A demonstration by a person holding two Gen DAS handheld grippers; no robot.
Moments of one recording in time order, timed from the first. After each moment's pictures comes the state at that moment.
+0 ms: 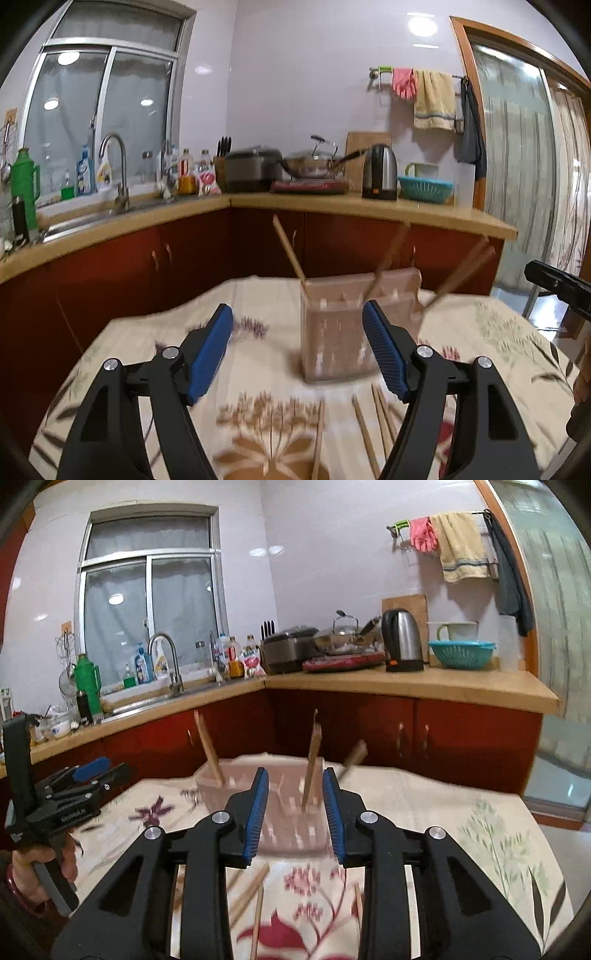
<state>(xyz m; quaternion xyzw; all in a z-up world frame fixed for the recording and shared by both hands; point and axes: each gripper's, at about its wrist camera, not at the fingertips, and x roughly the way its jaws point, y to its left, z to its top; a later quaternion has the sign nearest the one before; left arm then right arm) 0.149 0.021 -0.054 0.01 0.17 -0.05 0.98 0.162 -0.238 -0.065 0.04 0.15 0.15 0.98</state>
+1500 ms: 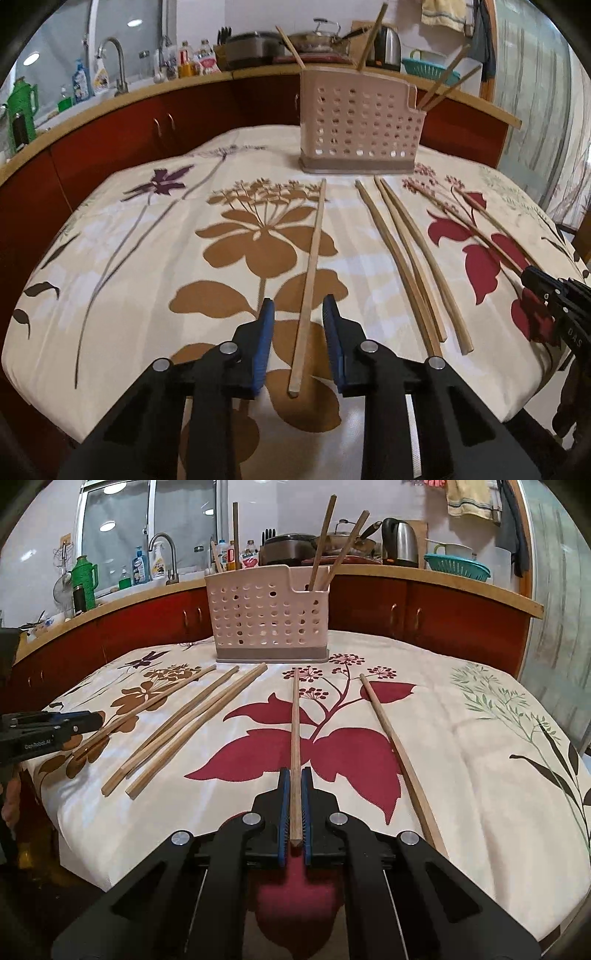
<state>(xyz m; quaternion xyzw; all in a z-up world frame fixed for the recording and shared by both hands) 0.087 0.021 -0.191 0.02 0.37 -0.04 0.93 0.087 -0.222 -0.223 -0.02 0.29 0.14 0.95</state>
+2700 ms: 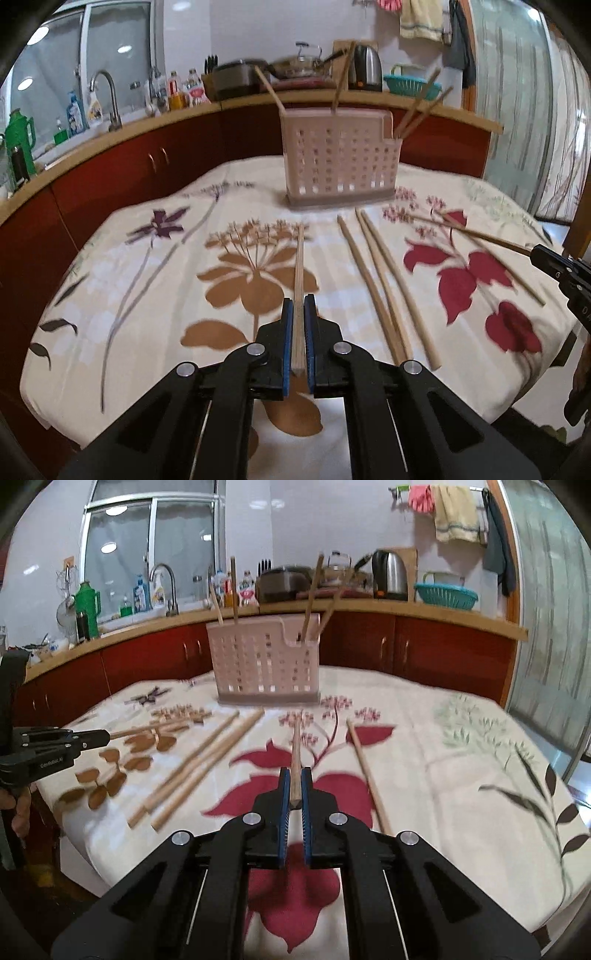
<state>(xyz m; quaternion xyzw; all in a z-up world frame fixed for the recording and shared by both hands) 0.073 0.008 -0.149 0.05 0.31 -0.05 0.95 0.063 -0.234 -0.170 -0.01 0.22 0.13 0.97</state>
